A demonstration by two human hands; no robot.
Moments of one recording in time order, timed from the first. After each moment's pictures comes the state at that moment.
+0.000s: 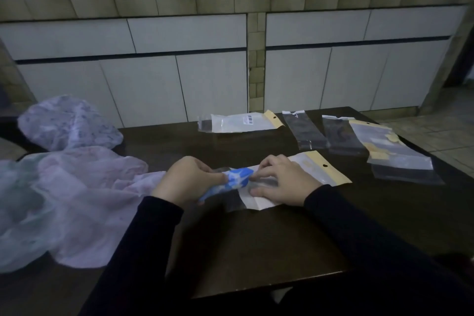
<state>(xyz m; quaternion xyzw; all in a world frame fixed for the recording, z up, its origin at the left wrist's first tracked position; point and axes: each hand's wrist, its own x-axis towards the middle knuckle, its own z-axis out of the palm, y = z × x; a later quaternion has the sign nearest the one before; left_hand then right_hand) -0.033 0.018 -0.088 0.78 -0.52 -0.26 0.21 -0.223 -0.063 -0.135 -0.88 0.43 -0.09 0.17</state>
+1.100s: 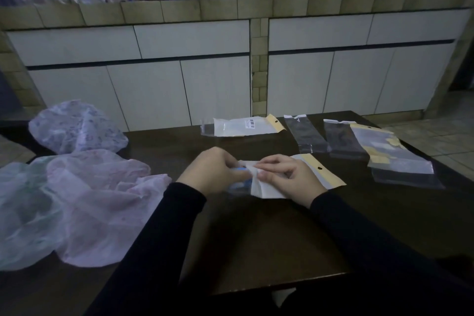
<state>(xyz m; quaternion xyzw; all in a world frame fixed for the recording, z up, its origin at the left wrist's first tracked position) -0.060 0.010 -0.073 0.71 -0.65 -0.20 0.19 -0.234 -0.065 -0.145 -0.79 0.36 -0.32 0.38</state>
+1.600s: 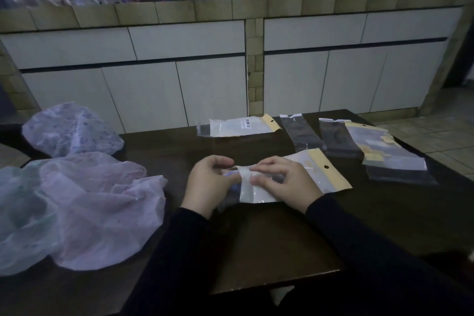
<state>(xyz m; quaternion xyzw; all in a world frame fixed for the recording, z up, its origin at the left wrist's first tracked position) -0.056 0.003 -0.128 0.63 -0.42 -0.40 0.52 -0.234 -0.053 -0.145 -0.81 0.38 -0.34 0.29</state>
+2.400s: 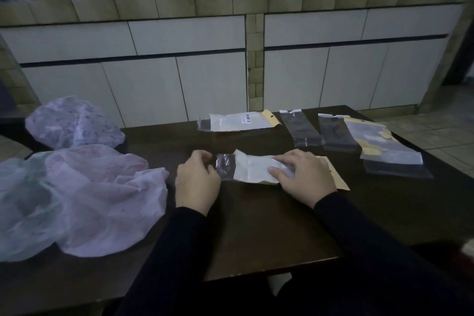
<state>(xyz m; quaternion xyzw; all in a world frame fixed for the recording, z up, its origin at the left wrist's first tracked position) -0.043 0.010 -0.139 0.75 -0.50 -0.12 0.41 -0.252 -0.052 -0.144 -0.80 0.55 -0.24 0.06</state>
